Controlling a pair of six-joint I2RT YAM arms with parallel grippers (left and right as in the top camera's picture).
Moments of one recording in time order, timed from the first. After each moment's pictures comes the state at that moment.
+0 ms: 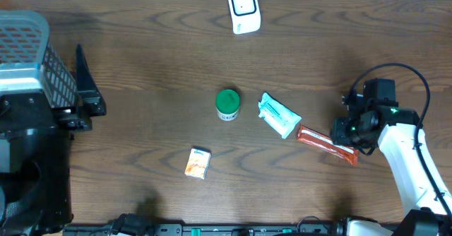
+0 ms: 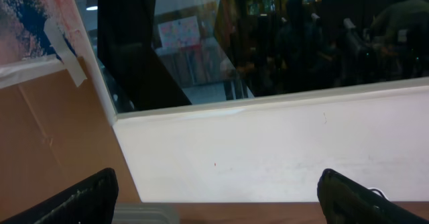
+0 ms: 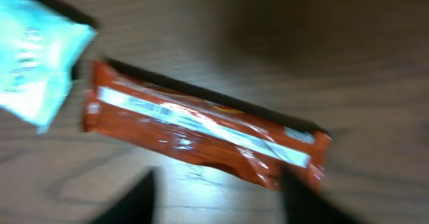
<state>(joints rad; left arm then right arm) -0.26 0.79 1.50 -0.58 -0.39 0.21 -0.11 1.38 0.87 -0.89 -0.09 0.04</state>
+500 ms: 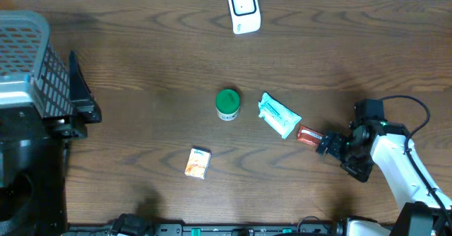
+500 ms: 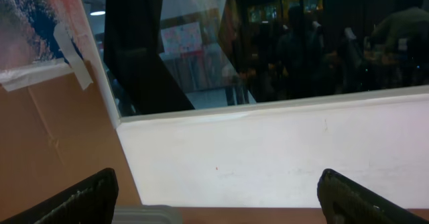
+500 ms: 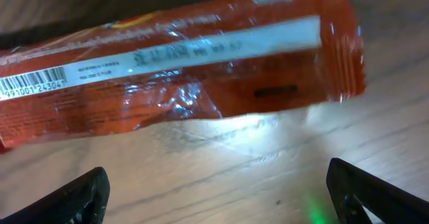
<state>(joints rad) -0.26 0.76 1.49 -0.58 -0.39 0.21 -0.11 1.38 0.70 -0.90 -0.11 0.55</state>
